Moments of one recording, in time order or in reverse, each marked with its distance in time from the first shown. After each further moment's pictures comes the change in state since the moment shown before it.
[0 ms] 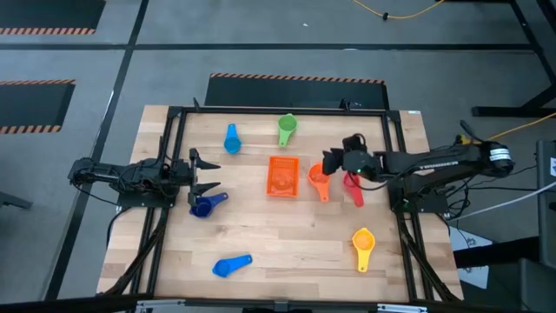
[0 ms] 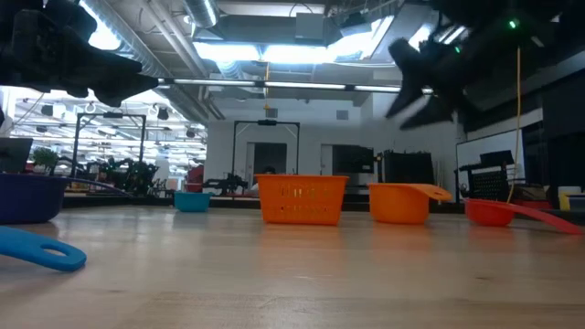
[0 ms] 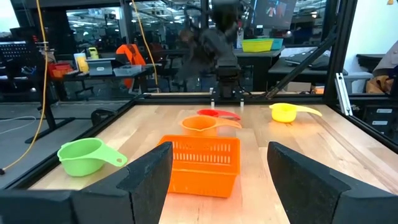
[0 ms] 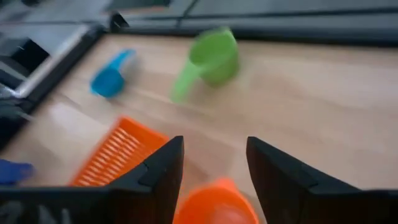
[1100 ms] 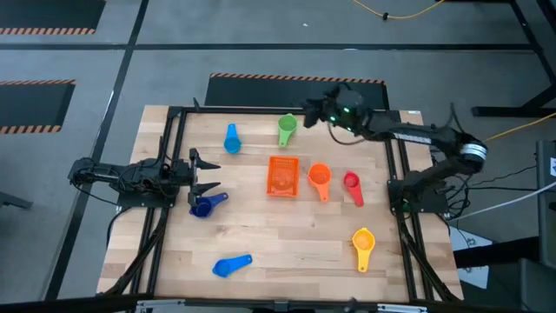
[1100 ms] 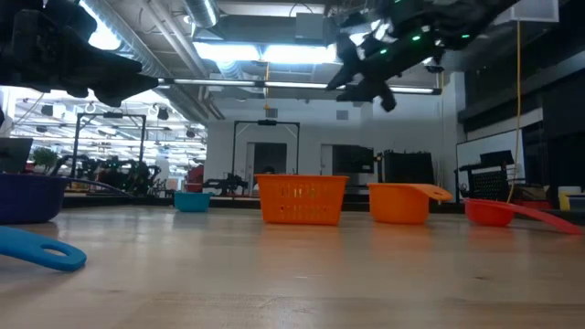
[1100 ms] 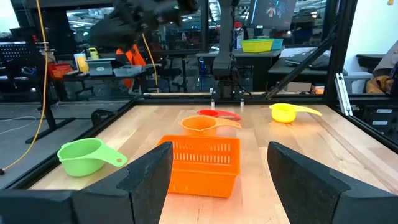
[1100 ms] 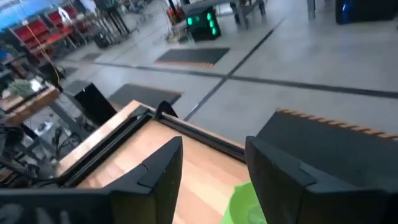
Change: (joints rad) left arm 0.000 0.000 0.000 0.000 0.000 0.000; right arm -0.474 0.333 0.343 0.382 -0.485 -0.442
